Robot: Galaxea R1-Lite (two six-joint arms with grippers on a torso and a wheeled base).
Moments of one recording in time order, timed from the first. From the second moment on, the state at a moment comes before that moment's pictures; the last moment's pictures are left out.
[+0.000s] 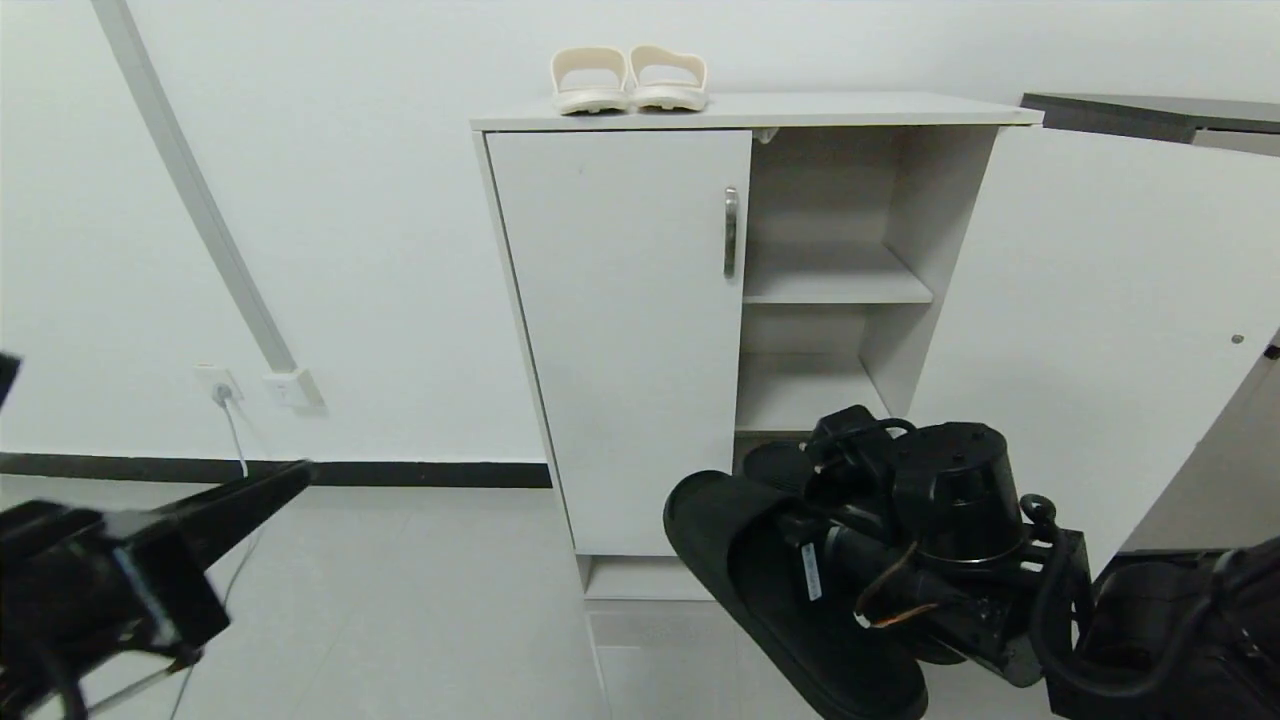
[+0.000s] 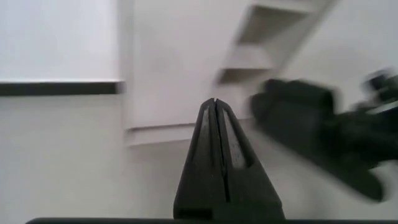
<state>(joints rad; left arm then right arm) -0.43 0.91 -0.47 -0.30 0.15 -0.21 0.79 1.82 -0.73 -0.70 -0.28 0.12</state>
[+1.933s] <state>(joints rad) 0.00 0.00 0.00 0.01 -0.03 0.02 0.85 2.04 -0.92 -0.70 -0.70 0.27</state>
